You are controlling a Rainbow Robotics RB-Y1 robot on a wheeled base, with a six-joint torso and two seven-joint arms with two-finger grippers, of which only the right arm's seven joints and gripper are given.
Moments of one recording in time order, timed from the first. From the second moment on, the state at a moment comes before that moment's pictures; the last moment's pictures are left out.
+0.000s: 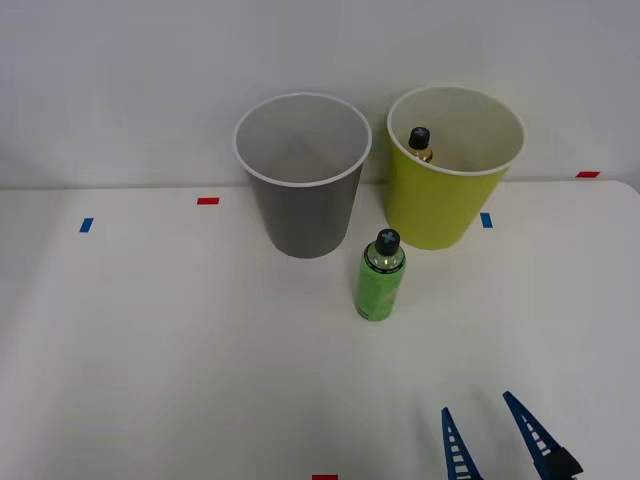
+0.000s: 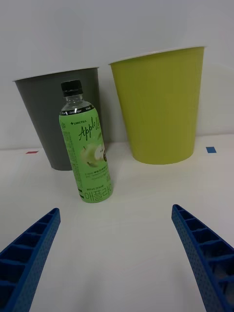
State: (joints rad) arm 0.85 -0.08 0.13 -1.80 0.48 -0.83 1.01
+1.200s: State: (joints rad) arm 0.85 -0.08 0.13 -1.80 0.48 -0.83 1.01
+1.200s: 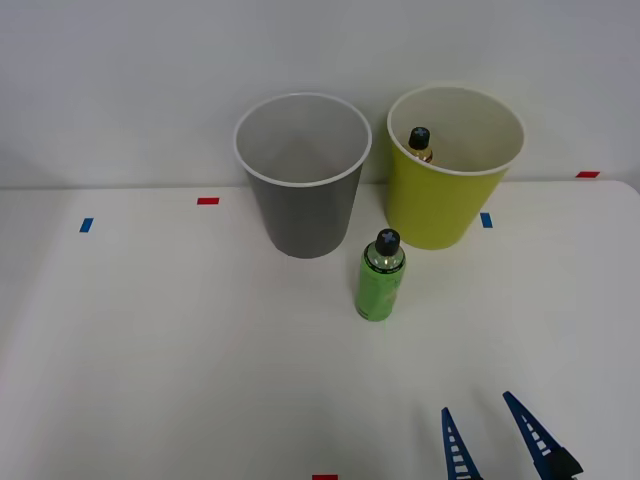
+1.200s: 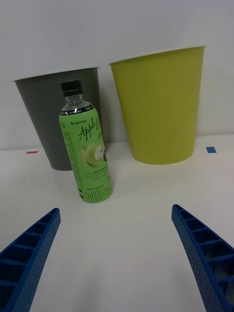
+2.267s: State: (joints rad) arm 0.84 -0.09 0.13 -1.77 0.47 -0.82 1.01
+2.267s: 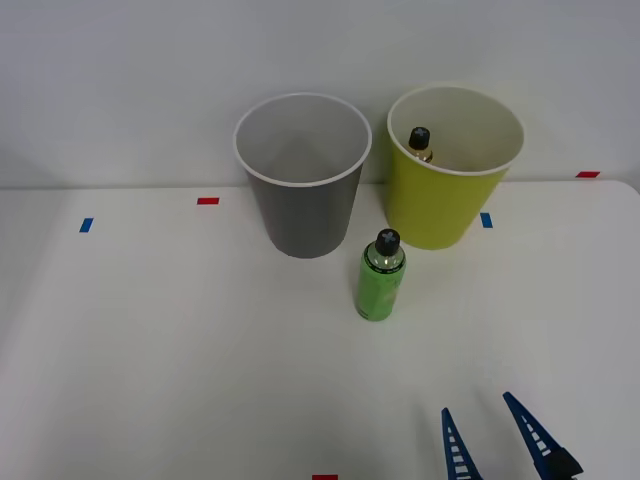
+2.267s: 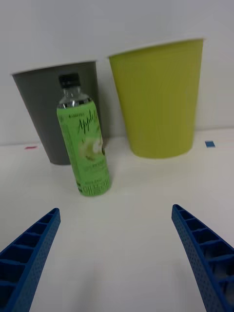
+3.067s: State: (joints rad) arm 0.75 -0.31 0.23 -1.80 0.31 -0.84 1.10
